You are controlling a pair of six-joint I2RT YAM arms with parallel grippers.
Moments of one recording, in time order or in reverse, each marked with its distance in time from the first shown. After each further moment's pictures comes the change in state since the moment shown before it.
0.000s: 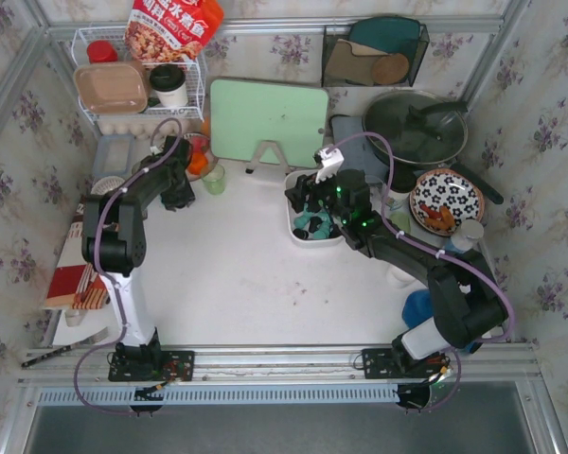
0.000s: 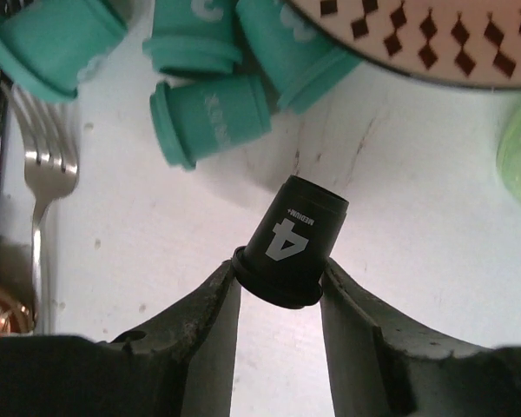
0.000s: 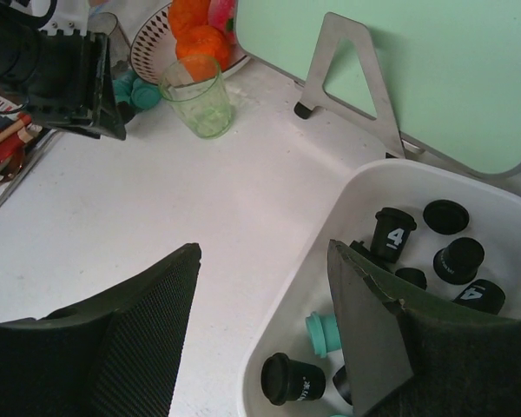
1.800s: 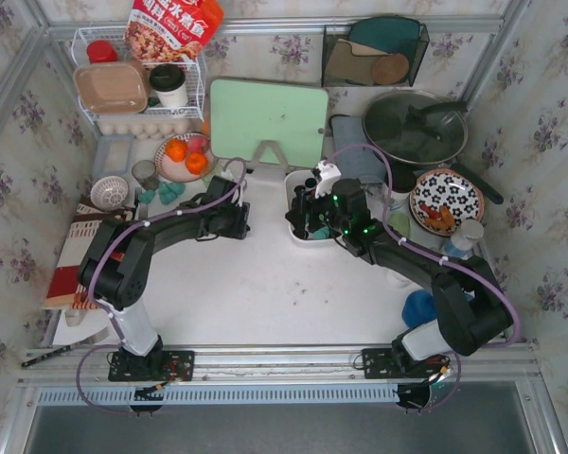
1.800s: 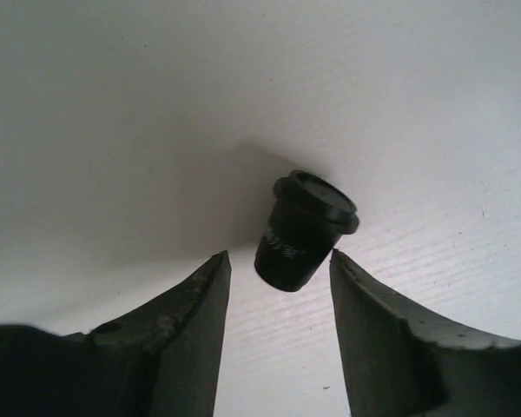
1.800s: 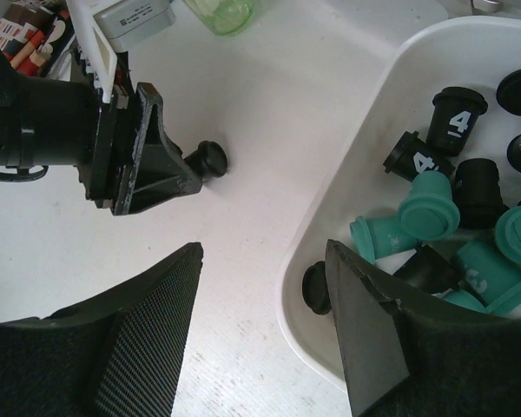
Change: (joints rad) left arm -0.343 -0.291 -0.526 0.468 0.294 0.274; right arm 0.019 -0.047 -0.056 -0.183 -0.053 0.098
